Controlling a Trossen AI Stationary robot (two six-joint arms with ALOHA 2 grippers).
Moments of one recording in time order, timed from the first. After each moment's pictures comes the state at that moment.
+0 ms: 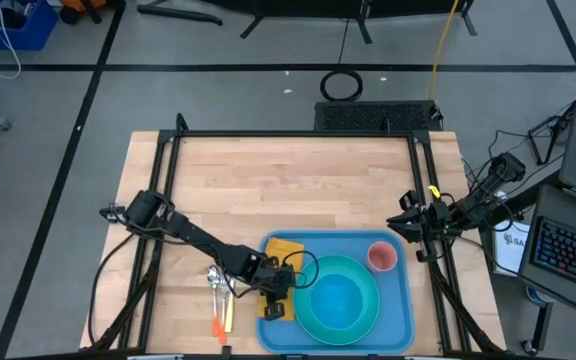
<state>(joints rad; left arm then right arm) -0.40 2.01 1.21 -0.16 0.09 -0.63 0.71 0.19 0.02 0.60 0.63 -0.04</state>
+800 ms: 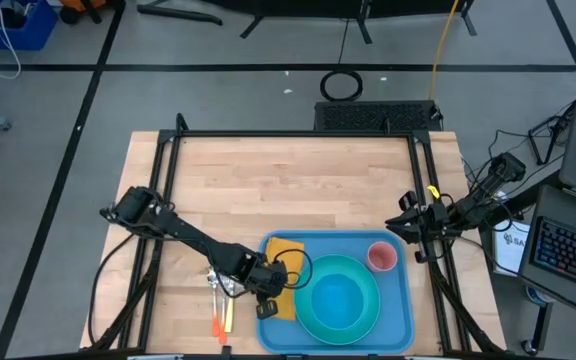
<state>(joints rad) -0.43 1.93 1.23 -0.38 0.08 -0.72 0.71 0.19 0.02 0.57 0.63 -0.04</state>
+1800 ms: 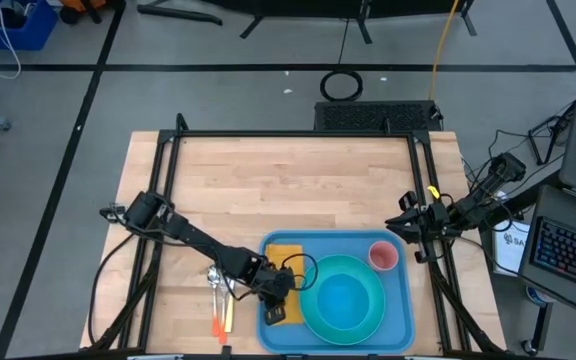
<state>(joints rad) -0.42 2.02 1.23 -0.16 0.18 -0.76 0.71 0.19 0.02 0.57 0.63 -0.04</state>
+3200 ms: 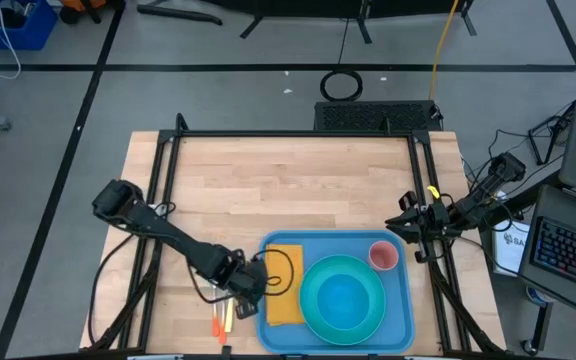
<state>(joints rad) -0.51 1.77 1.23 -0.69 0.00 -0.84 0.71 0.19 0.01 0.57 0.63 -0.04</state>
